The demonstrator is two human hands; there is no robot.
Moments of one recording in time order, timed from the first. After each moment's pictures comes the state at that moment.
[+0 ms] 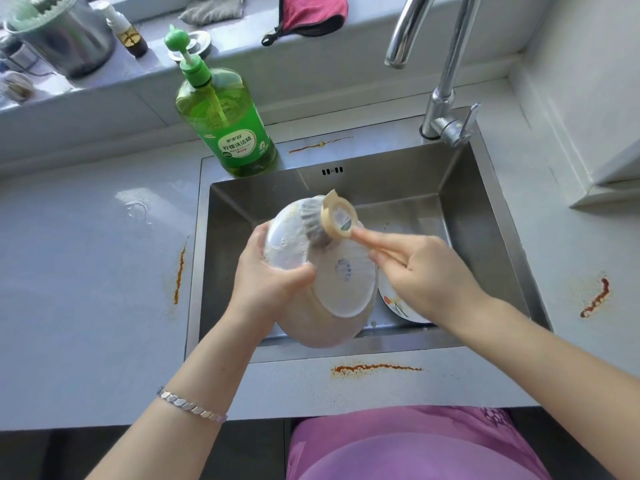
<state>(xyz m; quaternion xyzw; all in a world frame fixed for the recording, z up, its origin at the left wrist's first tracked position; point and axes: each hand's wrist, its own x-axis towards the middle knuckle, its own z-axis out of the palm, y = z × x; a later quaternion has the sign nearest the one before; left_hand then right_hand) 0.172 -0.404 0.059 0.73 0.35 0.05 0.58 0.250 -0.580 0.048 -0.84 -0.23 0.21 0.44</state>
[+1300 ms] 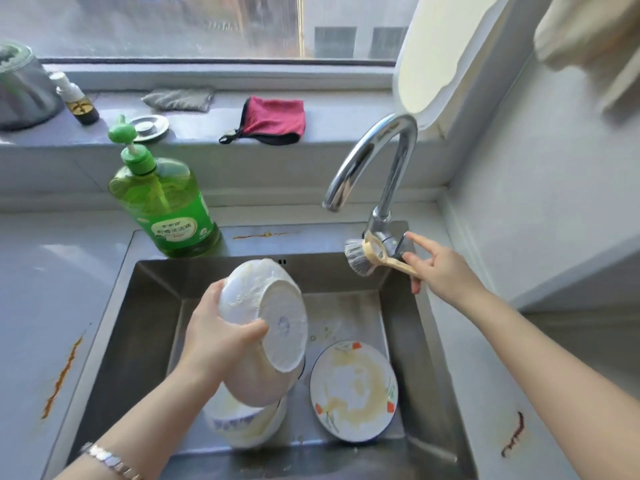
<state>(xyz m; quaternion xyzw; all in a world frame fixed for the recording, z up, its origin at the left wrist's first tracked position) 0.261 -0.405 0.043 0.76 0.39 0.06 0.52 0.455 -0.639 0.024 -0.90 -0.14 0.19 0.36</state>
